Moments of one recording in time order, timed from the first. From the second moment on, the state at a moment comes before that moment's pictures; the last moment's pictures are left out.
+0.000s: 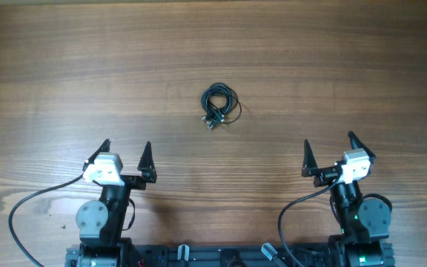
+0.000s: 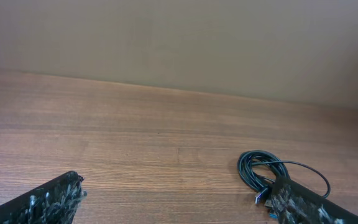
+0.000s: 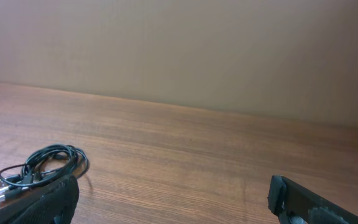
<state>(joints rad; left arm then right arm) -0.02 0.01 0.01 -0.06 0.10 -0.16 0.07 0.02 0.01 0.00 -0.09 -0.07</state>
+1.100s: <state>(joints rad) -0.02 0.58 0.41 -0.24 0.15 -0.36 0.07 0.39 0.36 -0.38 -0.09 0.04</state>
